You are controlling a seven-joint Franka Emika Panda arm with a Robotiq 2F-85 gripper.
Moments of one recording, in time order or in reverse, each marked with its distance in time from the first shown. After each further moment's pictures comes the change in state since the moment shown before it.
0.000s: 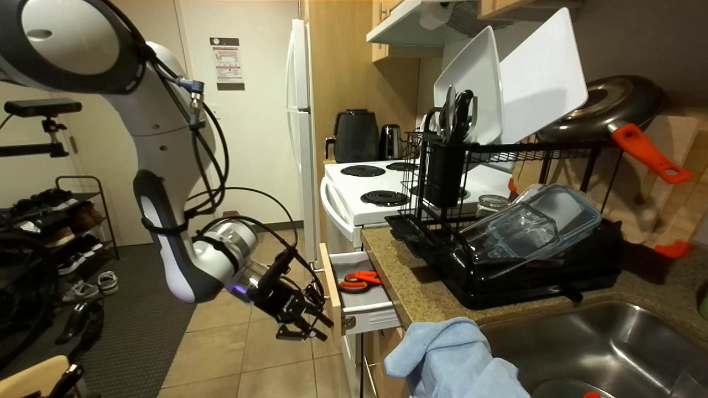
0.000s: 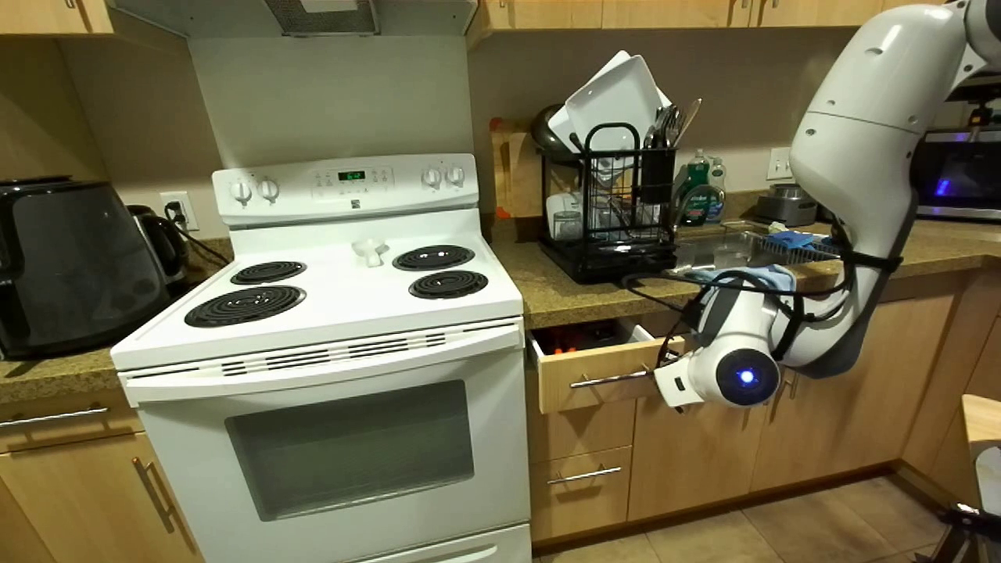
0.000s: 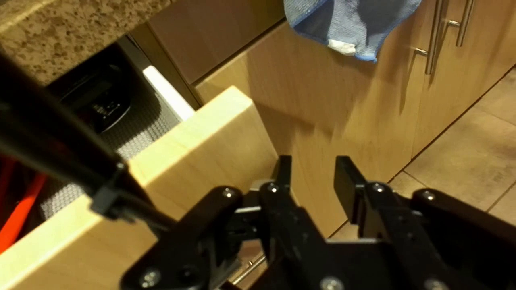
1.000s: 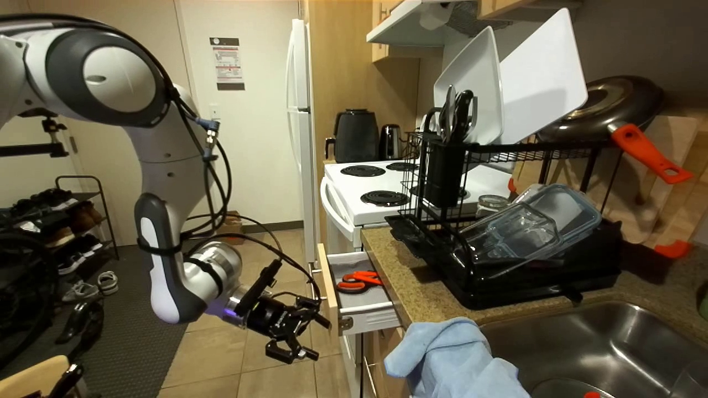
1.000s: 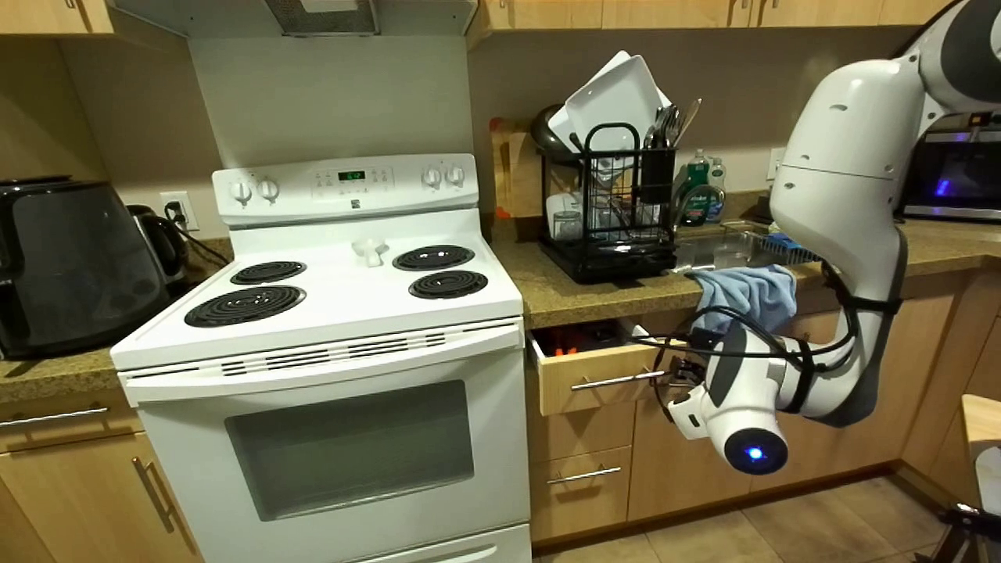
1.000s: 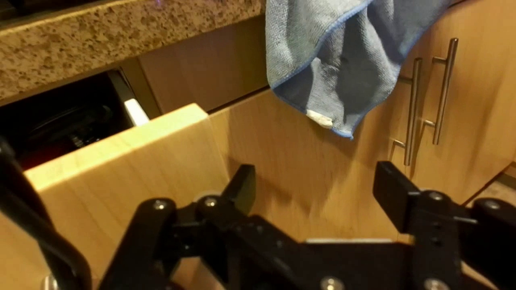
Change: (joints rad) arm 0.085 0.142 0.009 0.010 0.001 -0.358 0.001
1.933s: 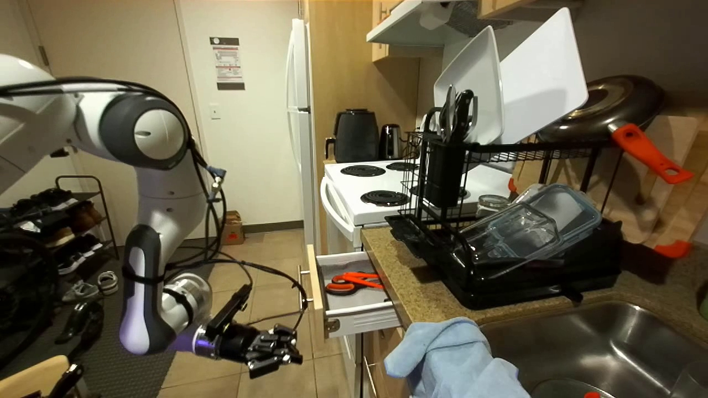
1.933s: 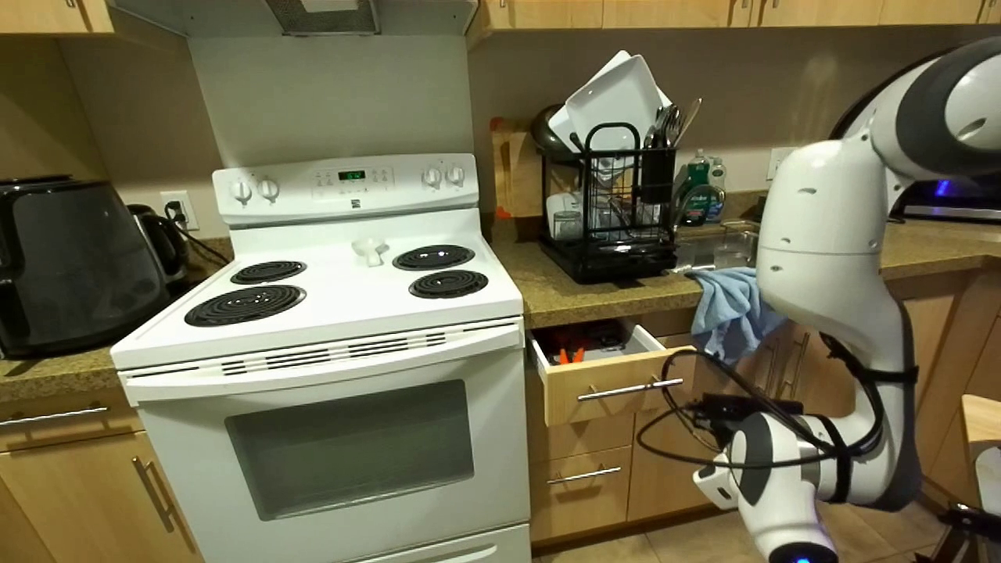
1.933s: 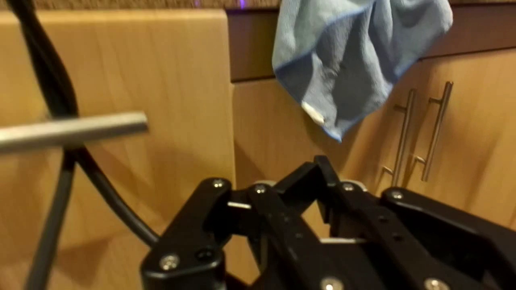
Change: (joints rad) arm 0.093 0.218 0.060 0.030 0.005 -0.248 -0.012
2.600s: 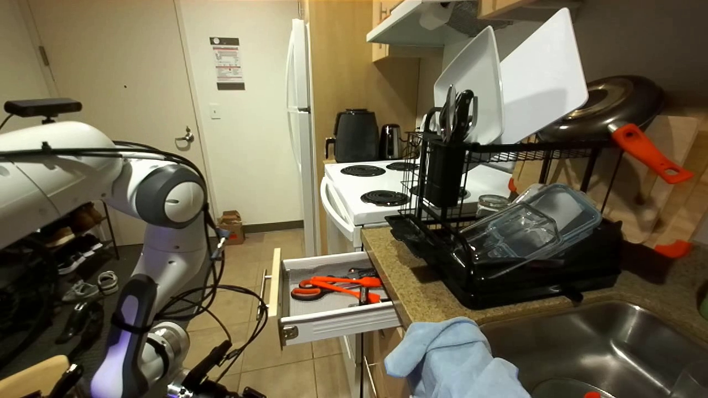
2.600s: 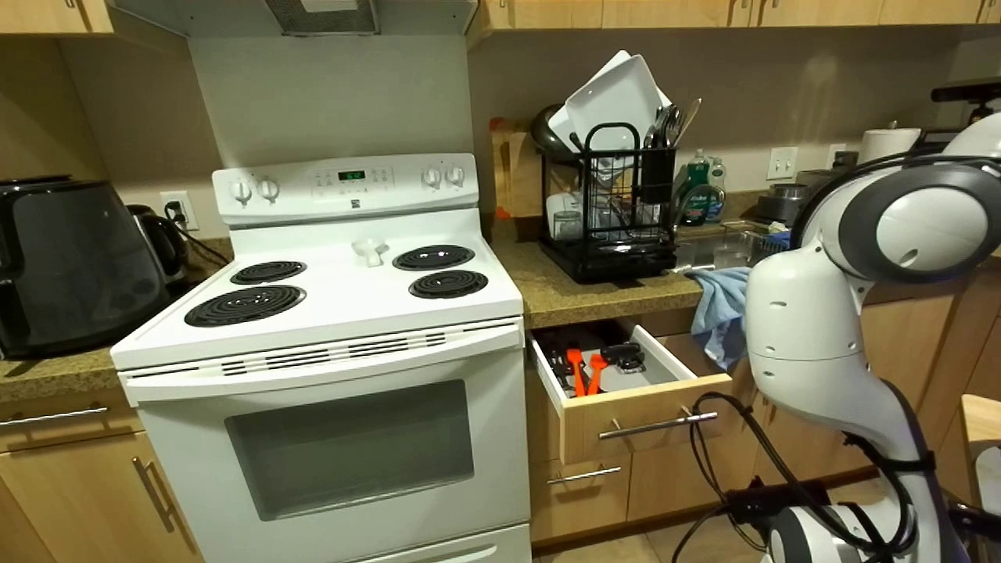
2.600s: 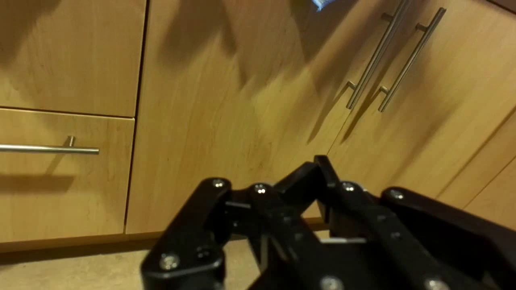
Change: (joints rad) arm 0.040 0.316 0.028 0.122 -0.001 0.039 -0.147
